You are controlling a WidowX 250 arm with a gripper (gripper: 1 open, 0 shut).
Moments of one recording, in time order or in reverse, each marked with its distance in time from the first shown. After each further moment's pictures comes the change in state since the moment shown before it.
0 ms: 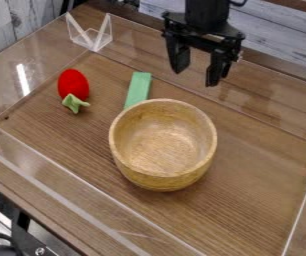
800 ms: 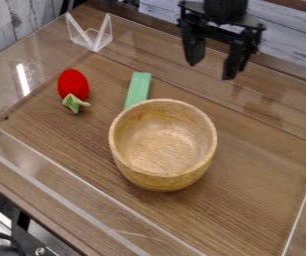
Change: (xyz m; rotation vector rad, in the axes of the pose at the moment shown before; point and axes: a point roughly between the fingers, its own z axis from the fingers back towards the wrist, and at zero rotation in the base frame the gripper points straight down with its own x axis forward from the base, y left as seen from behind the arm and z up) arm 0.004 -0.035 0.014 0.006 0.021 -0.064
